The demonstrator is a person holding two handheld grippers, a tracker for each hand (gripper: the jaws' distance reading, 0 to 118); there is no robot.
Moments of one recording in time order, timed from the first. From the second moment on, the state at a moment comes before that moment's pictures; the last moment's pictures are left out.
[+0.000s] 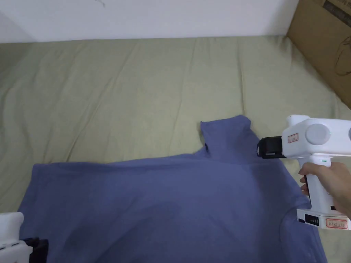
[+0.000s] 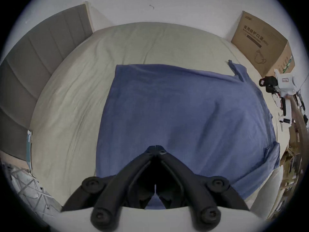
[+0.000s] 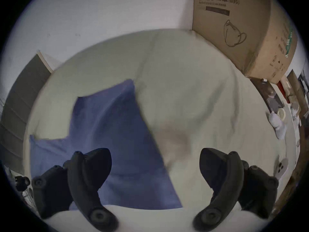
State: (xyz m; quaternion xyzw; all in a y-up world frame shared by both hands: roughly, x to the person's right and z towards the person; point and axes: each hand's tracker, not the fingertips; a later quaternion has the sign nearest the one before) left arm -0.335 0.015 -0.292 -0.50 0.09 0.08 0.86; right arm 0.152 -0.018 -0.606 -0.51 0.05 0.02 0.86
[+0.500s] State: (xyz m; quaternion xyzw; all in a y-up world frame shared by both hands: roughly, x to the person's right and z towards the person) left arm -0.357 0.029 -0.315 -0.49 0.10 0.09 0.86; right arm 0.127 0.007 -0.589 -0.49 0.09 0.04 0.87
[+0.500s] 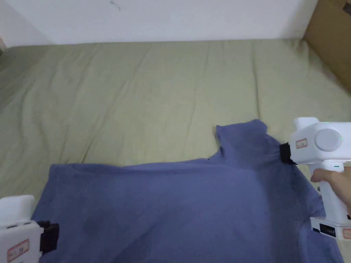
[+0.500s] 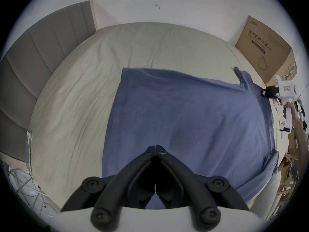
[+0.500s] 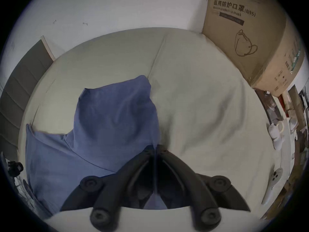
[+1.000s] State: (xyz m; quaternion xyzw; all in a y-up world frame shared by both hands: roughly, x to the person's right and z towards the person) left arm -0.444 -0.009 -0.478 -0.49 0.15 0.10 0.85; right arm 0.134 0.003 -0.589 -0.50 0.08 0.03 0.86
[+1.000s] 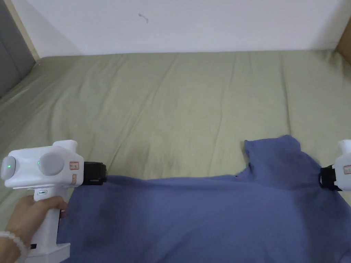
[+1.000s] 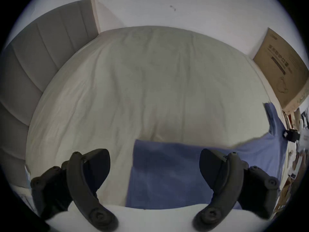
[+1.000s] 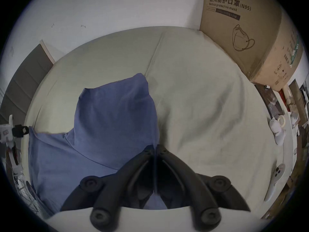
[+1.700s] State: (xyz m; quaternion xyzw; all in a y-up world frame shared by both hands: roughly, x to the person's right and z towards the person) left arm -0.414 0.086 -0.383 -0.45 0.11 0.05 0.88; right arm 0.154 0.084 -0.517 -0.46 0.09 0.01 0.88
